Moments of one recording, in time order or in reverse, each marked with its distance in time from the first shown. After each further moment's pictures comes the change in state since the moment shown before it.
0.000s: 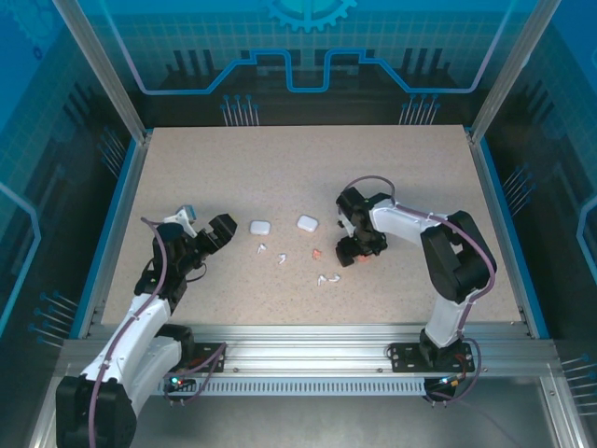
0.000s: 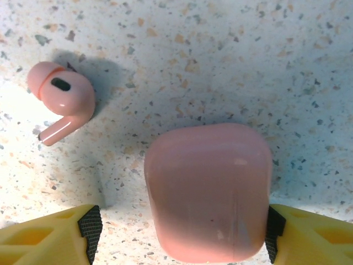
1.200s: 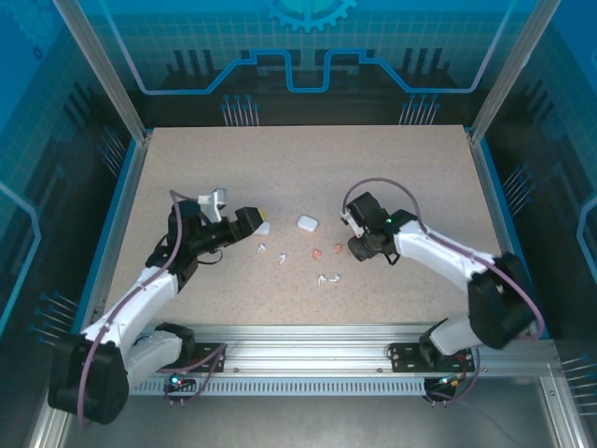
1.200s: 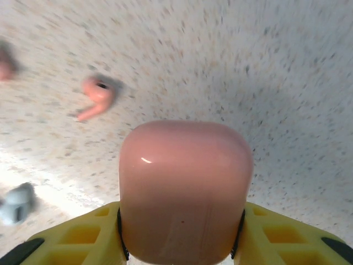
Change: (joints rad) left arm -0.145 0.244 0.193 0.069 0.312 0.004; right arm 0.069 -0.395 -0.207 0.179 0.164 -0.159
